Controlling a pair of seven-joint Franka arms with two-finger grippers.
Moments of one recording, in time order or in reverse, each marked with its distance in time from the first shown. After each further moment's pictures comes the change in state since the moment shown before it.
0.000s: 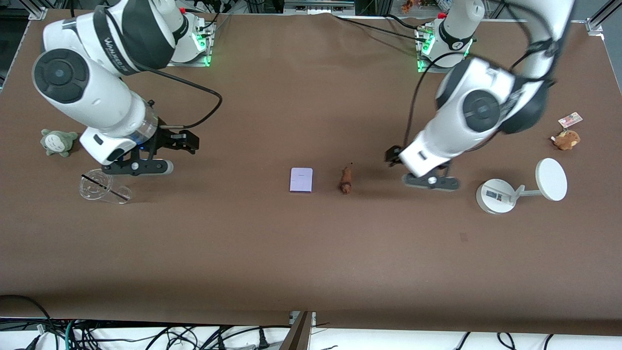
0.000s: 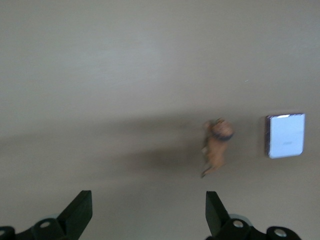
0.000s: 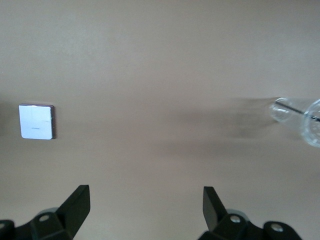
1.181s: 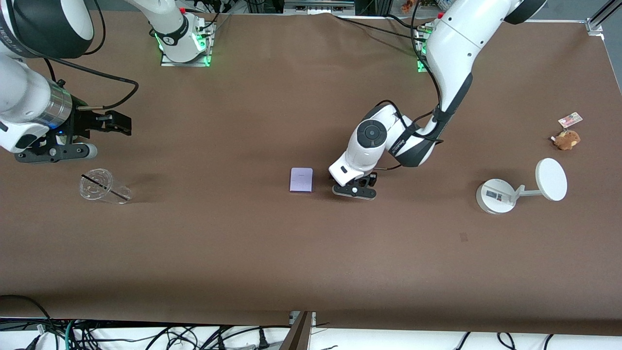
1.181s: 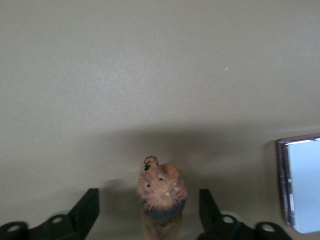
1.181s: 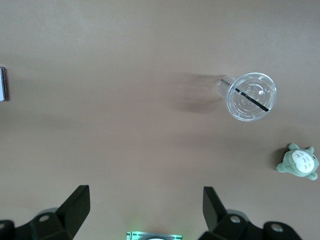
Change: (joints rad) left arm -0.184 0.330 0.008 -0.009 0.277 0.383 -0.285; right arm -0.004 -0.073 -0.190 0.002 0.000 -0.174 -0.261
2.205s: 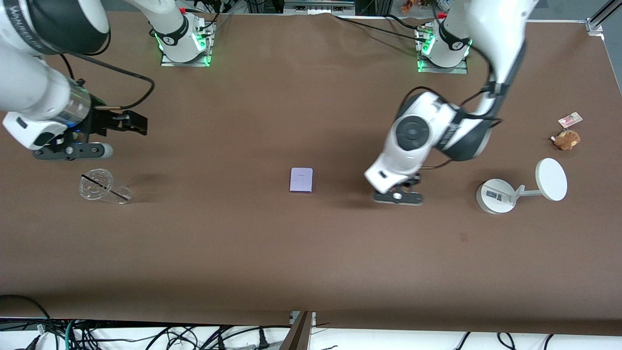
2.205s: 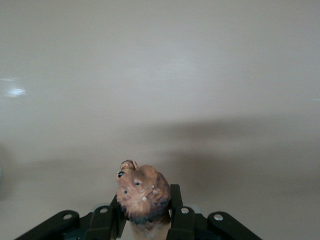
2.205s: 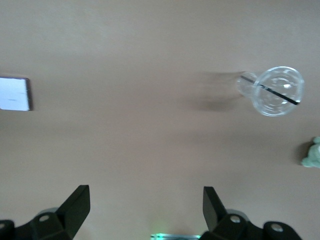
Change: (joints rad) left arm 0.183 -0.232 0.005 0.049 0.003 -0.393 0.181; right arm 0.063 0.004 0.017 0.000 0.047 0.024 0.152
